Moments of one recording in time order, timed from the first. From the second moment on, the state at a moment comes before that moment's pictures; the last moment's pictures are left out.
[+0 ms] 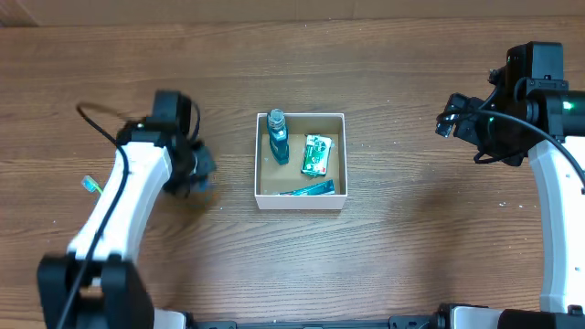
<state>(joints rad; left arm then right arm) -0.08 1.59 1.20 -0.97 0.00 -0.53 -0.08 1.49 1.59 -1.31 -0.08 0.33</state>
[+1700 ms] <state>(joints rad) 0.04 1.42 1.50 -1.34 -0.33 -0.66 -0.08 1.49 1.59 -1.30 -0.08 0.33</state>
